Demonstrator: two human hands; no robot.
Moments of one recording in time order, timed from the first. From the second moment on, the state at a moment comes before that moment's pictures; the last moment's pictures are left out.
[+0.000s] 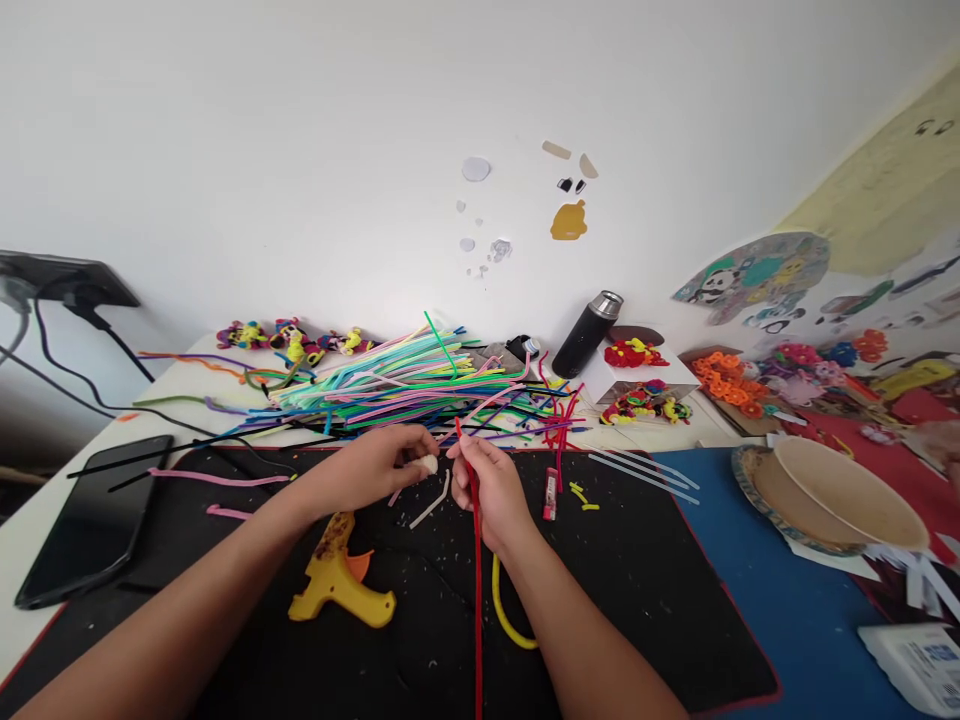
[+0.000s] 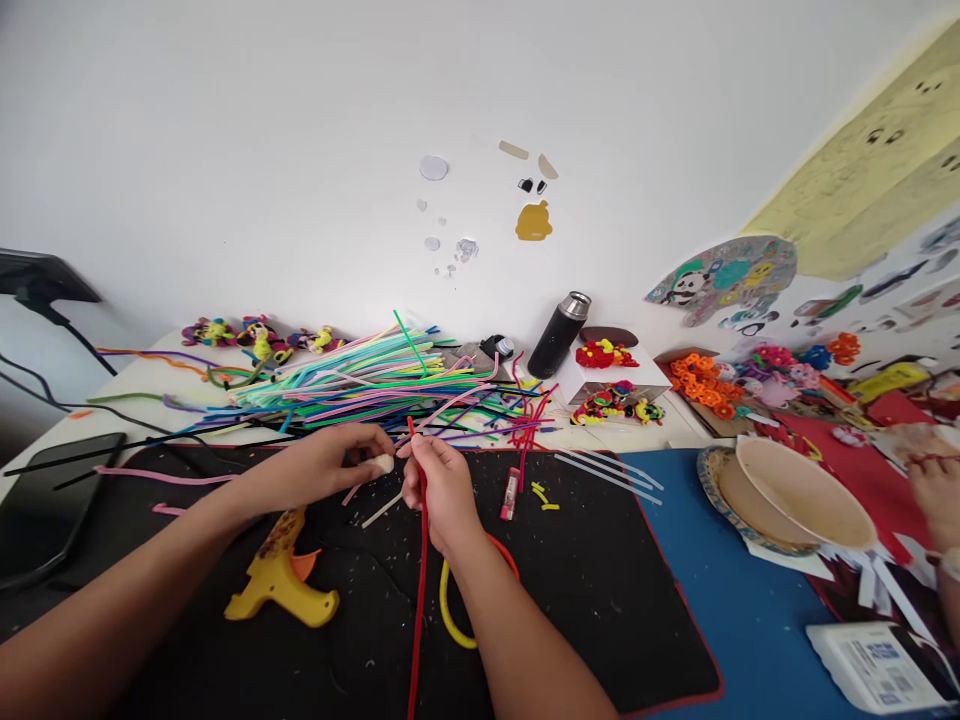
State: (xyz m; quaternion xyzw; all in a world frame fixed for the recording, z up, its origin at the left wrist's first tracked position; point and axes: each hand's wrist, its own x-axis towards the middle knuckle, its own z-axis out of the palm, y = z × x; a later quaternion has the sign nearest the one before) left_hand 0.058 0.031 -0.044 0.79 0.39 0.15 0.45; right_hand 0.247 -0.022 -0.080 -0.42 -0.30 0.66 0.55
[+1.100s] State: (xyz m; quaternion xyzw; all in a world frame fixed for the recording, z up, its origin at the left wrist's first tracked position) left_hand 0.108 -0.013 -0.058 0.52 0.35 0.21 0.75; right_hand 0.248 -0.024 -0.071 -0.41 -0.29 0.62 0.61
